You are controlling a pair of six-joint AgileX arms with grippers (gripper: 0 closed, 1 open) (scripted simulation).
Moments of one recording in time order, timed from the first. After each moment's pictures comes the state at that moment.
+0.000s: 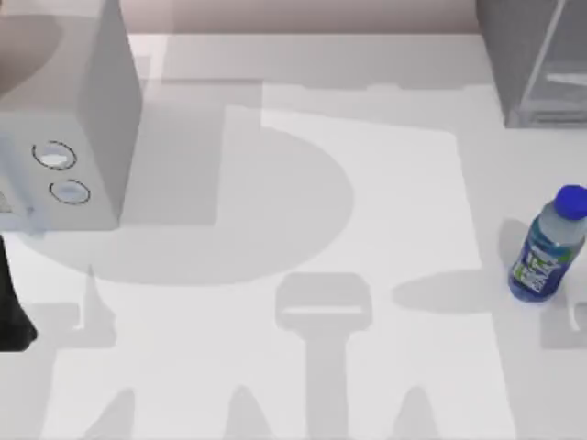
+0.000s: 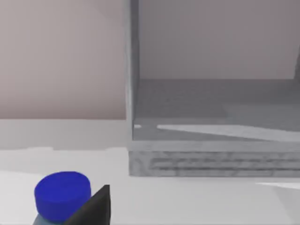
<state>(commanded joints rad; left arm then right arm) 0.00 0.00 0.00 0.00 0.00 0.00 0.00 0.00 0.00 0.00 0.00 0.00</state>
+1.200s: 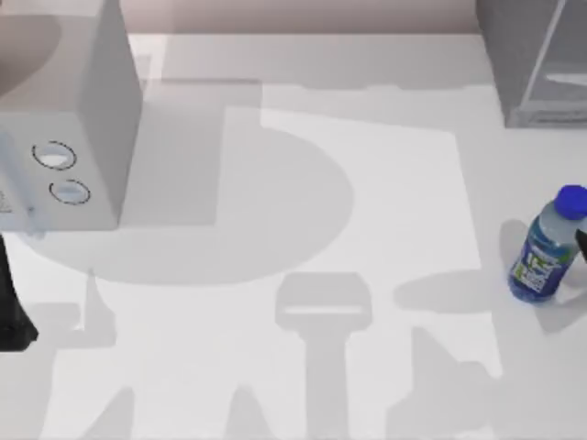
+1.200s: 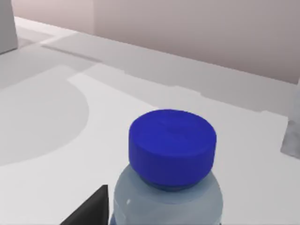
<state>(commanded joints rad) 0.00 0.00 0.00 0.00 0.00 0.00 -0.26 1.44 0.12 1.15 -0.77 -0.15</state>
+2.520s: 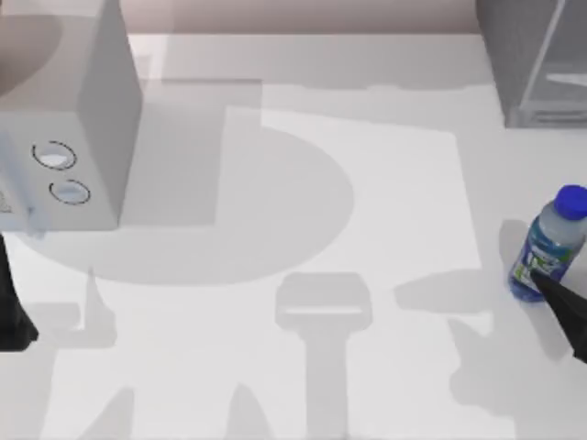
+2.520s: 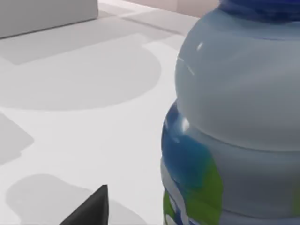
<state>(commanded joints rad) 0.00 0.00 0.00 0.00 0.00 0.00 -0.25 2.14 0.25 1.70 -0.99 -0.17</state>
